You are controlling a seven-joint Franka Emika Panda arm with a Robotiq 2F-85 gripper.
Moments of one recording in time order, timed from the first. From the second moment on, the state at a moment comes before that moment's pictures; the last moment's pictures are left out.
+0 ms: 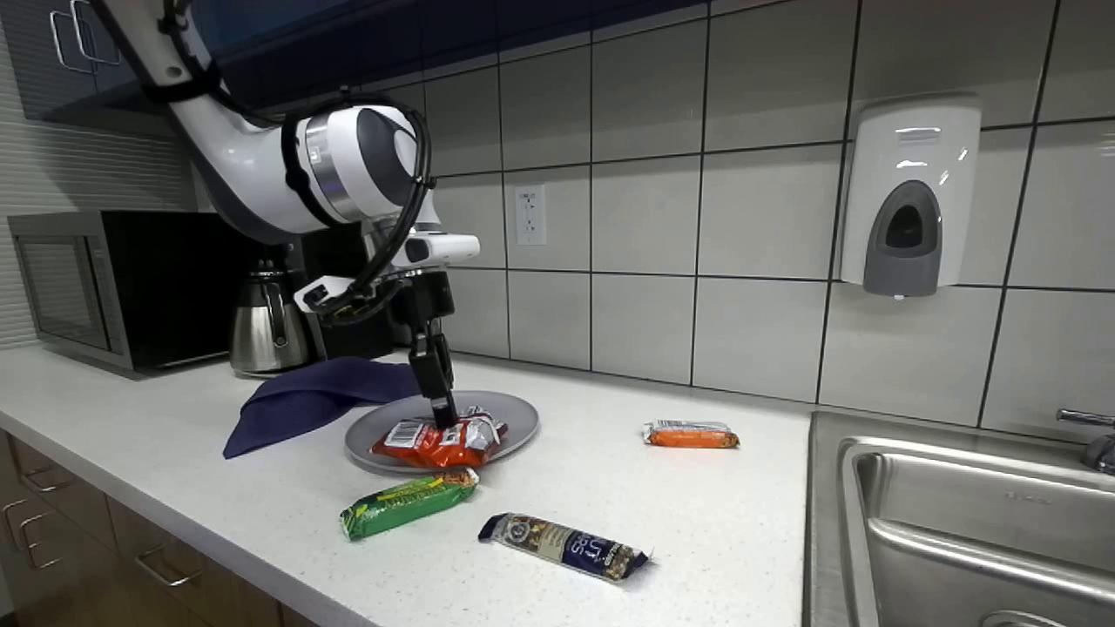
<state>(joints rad) 0.22 0.12 0.01 -2.36 -0.35 2.40 1.33</state>
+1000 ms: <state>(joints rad) 0.22 0.12 0.01 -2.36 -0.35 2.42 1.33</state>
